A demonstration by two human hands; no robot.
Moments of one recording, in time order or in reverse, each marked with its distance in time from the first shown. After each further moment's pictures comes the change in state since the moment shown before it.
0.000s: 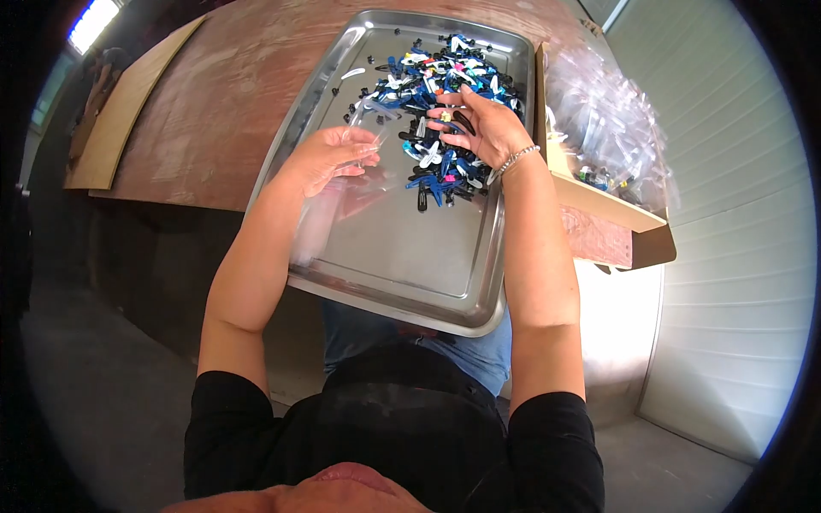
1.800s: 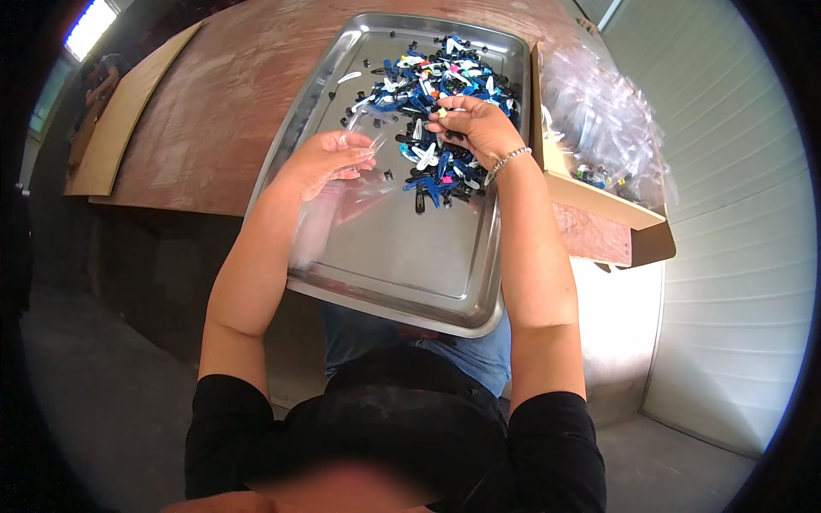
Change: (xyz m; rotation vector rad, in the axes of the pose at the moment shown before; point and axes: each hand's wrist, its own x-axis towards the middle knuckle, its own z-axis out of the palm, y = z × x) left_hand -0.001 0.000 0.000 0.051 -0.004 -0.019; right_hand 0.008 0.014 -0.005 -0.104 0.085 -0.080
